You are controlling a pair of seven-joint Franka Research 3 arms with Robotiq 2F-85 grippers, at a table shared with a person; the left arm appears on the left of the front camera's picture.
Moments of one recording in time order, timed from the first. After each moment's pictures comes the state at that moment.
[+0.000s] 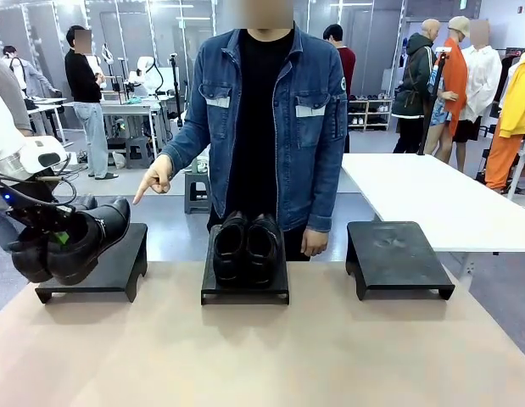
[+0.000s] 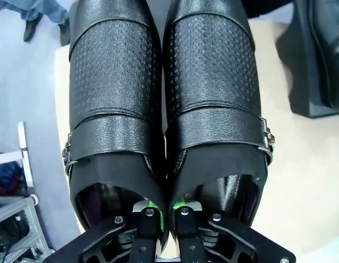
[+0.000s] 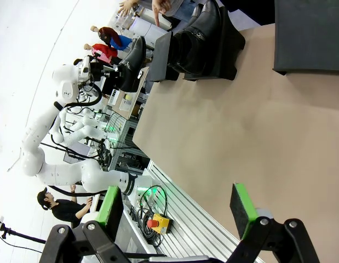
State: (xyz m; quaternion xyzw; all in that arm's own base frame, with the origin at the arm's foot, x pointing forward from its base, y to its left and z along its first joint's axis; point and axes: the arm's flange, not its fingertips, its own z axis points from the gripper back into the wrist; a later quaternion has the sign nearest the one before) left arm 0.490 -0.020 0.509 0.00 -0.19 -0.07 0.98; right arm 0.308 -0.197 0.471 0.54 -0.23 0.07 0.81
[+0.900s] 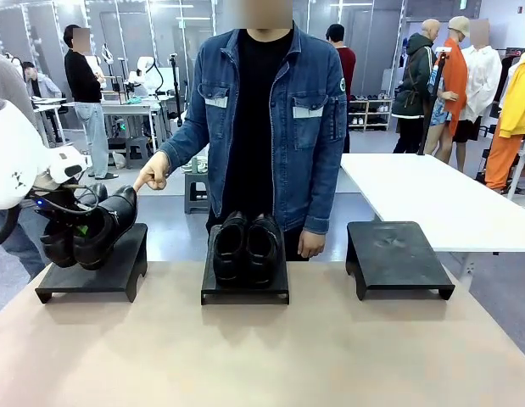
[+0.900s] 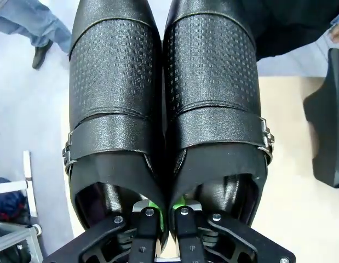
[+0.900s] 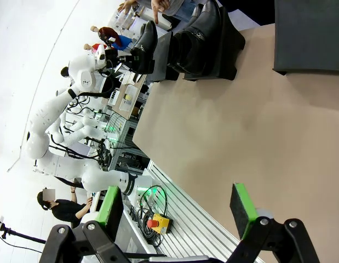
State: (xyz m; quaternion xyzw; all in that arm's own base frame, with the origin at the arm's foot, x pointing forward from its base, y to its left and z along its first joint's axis) left arm 0.572 -0.011 0.463 0.02 -0.26 -0.06 0.96; right arm 0.308 -0.198 0.471 0.54 -0.23 0.07 0.81
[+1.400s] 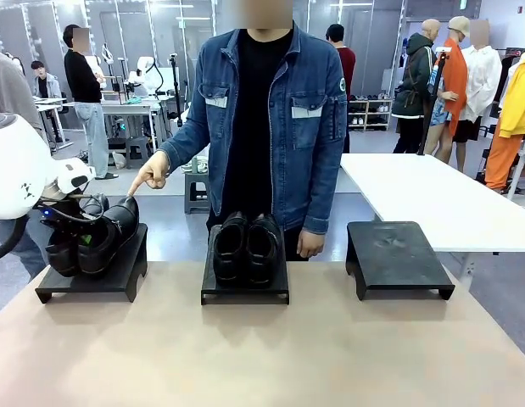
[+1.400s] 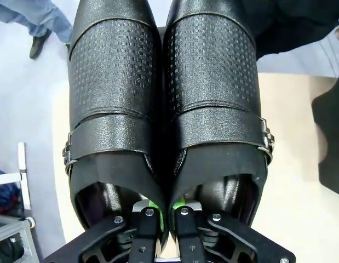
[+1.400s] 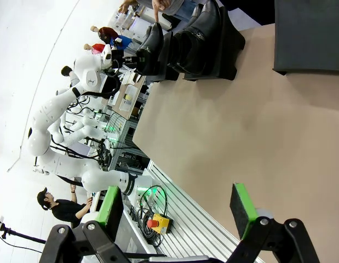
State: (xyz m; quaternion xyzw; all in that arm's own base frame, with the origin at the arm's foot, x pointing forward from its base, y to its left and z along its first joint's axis) left arm 0.581 -0.010 0.438 0.01 -0.24 -0.04 0.97; right arm 0.308 -0.198 0.471 0.54 -0.23 0.07 0.81
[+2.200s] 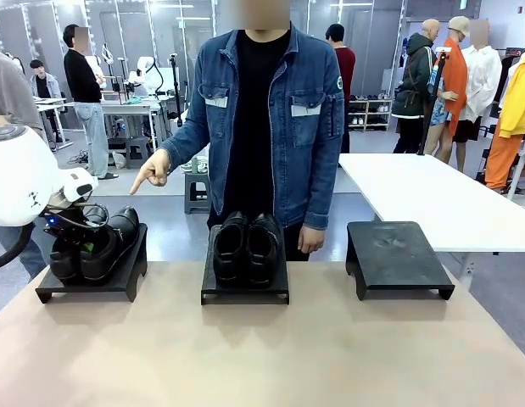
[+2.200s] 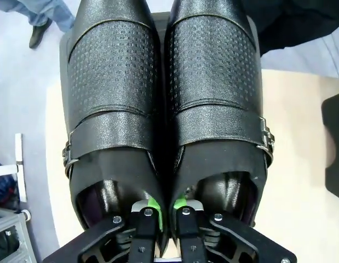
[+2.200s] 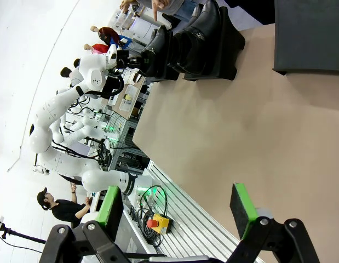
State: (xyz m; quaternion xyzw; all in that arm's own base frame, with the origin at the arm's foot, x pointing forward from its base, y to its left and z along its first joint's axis) left arm 0.589 -0.011 0.417 0.01 -0.23 -0.03 0.97; right arm 0.308 -0.198 0.471 0.54 -0.23 0.07 0.81
